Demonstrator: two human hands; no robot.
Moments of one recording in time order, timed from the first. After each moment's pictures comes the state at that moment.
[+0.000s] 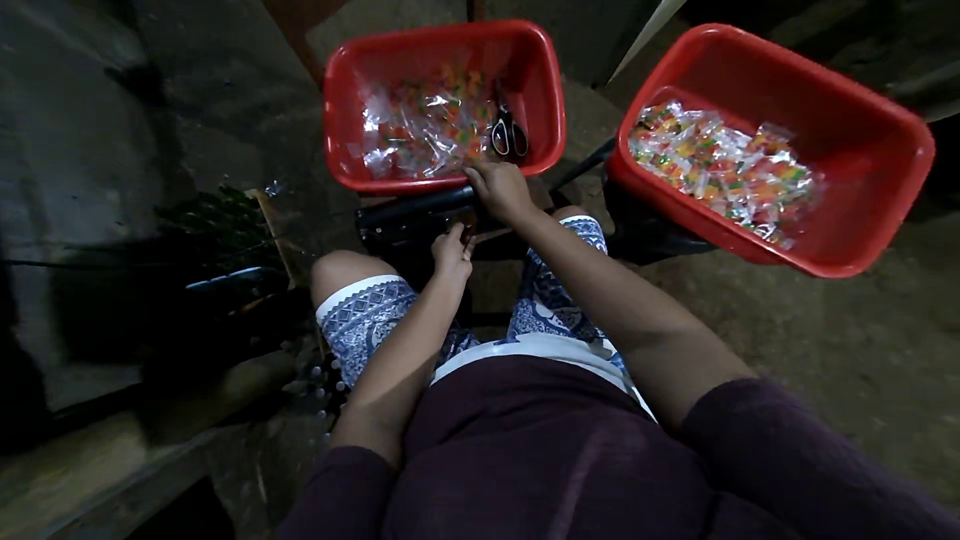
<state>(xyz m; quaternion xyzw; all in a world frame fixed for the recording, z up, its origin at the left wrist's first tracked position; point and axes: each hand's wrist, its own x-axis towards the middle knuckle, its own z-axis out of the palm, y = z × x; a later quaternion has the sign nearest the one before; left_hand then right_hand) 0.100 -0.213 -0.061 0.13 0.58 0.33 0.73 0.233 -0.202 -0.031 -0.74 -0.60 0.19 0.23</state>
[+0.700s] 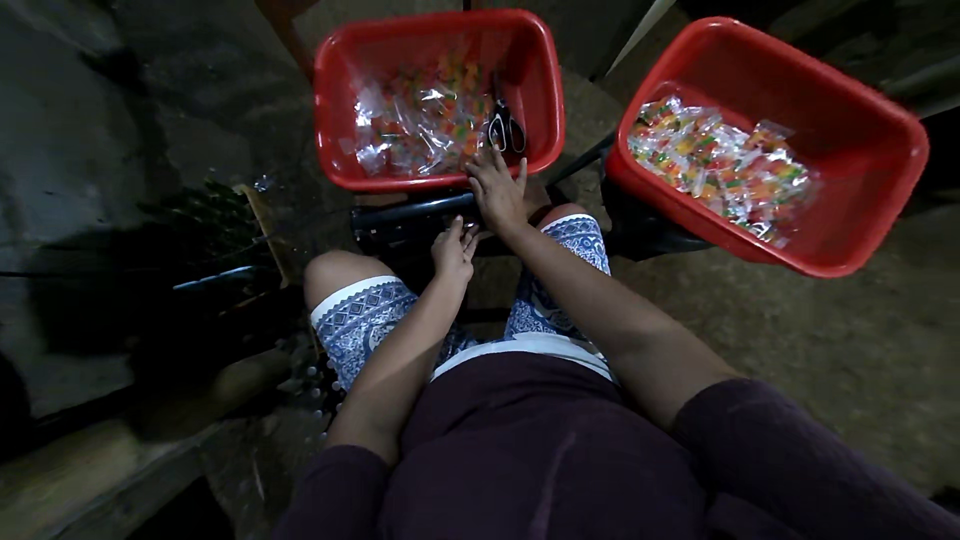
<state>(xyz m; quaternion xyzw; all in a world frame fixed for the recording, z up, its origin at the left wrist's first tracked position) 0.103 -0.216 -0.059 0.13 0.57 0.32 0.75 0.223 -0.212 -0.077 -0.78 -0.57 0.10 0.25</state>
